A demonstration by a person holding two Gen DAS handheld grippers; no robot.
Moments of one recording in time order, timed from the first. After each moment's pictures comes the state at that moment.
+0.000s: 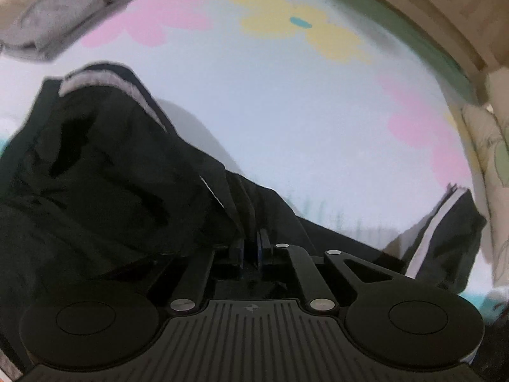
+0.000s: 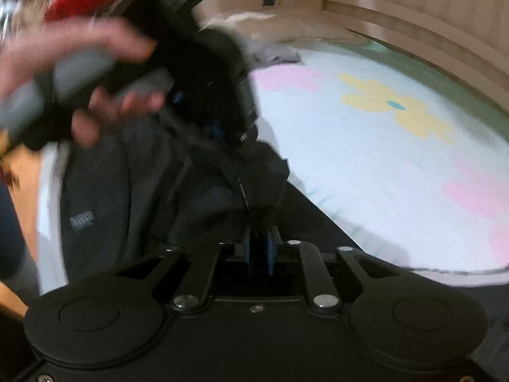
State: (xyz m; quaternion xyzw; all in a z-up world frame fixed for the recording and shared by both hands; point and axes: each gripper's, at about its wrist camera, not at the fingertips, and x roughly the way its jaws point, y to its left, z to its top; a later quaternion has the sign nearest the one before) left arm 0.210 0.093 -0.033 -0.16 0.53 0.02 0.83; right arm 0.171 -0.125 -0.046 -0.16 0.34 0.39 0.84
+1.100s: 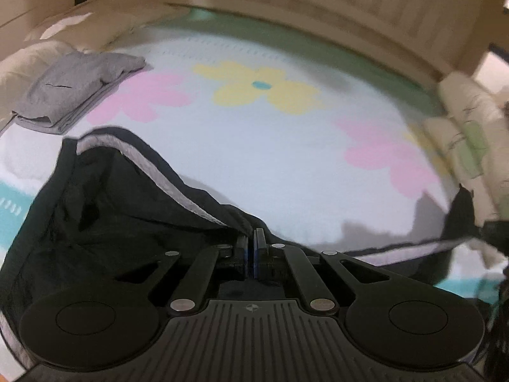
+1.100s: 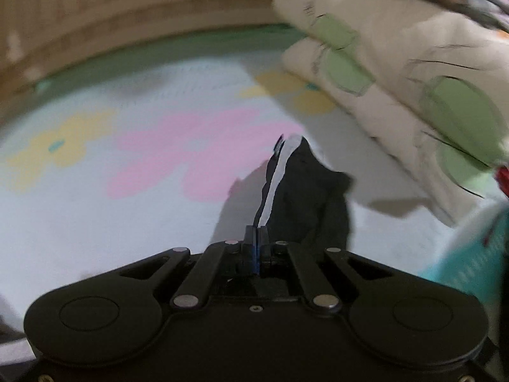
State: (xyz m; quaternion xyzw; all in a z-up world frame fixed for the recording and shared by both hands) left arm 0.137 0.078 0.030 -0.11 0.41 -0.01 0.90; right arm 0.245 -0.294 -0.008 0.08 0.38 -0.15 0.91
